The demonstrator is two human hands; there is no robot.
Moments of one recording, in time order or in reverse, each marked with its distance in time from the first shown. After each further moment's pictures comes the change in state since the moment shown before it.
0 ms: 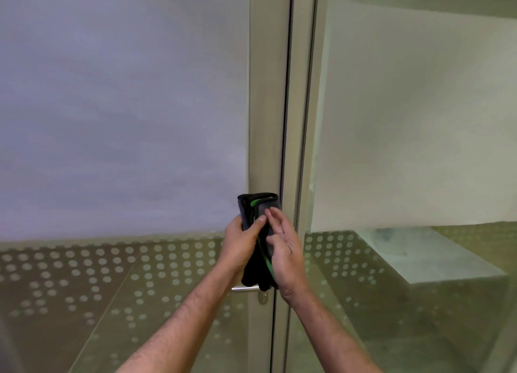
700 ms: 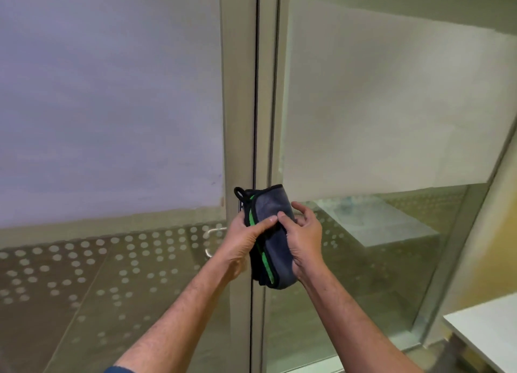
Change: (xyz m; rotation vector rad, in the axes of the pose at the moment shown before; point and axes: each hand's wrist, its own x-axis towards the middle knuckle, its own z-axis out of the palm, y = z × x) left_hand -0.081 0.001 0.014 -0.028 -0.271 -0.160; right_hand -0.060 -0.048 -0.053 -0.042 0.442 0.151
